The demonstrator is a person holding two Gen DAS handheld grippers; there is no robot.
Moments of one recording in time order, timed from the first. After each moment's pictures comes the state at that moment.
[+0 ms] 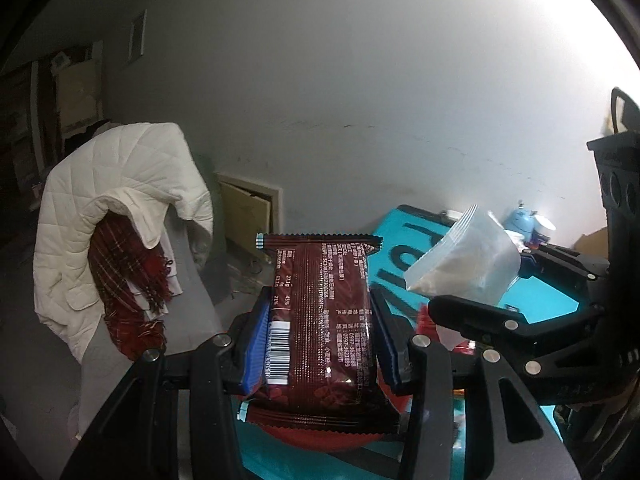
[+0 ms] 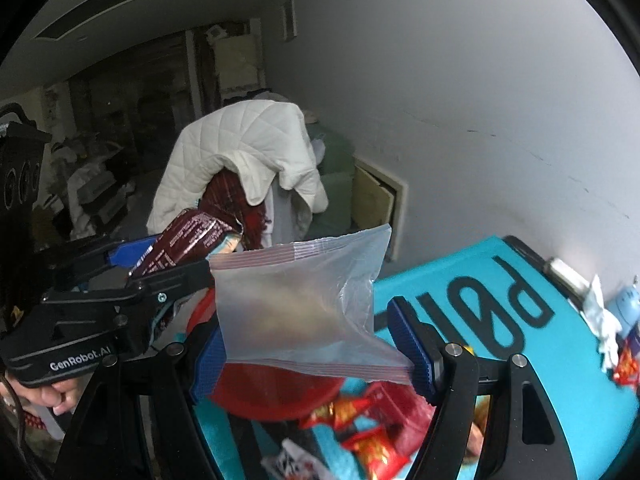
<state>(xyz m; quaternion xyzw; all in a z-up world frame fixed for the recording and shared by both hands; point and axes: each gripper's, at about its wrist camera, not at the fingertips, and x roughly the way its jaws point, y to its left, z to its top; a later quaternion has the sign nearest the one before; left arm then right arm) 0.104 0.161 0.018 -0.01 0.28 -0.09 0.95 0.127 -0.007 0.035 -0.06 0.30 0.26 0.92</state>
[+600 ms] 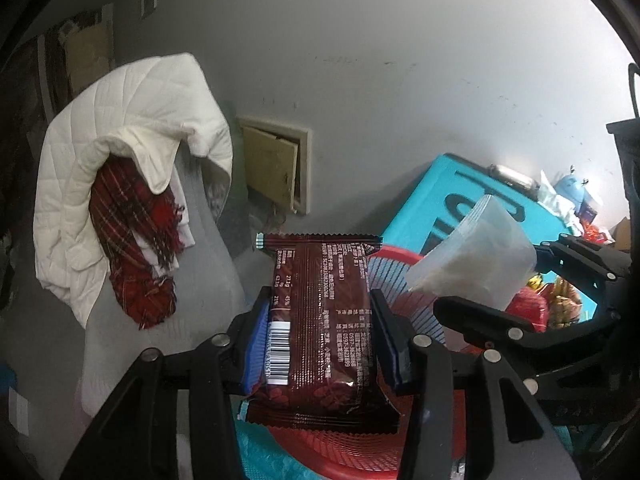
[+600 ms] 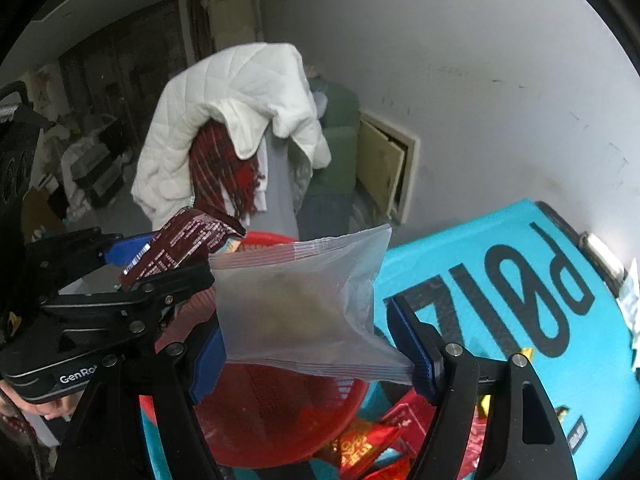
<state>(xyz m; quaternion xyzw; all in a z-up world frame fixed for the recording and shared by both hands) 0.157 0.173 -0.051 -0.01 0.37 -0.05 0.93 0.180 0.023 -0.033 -0.08 0.37 0.25 0.89</state>
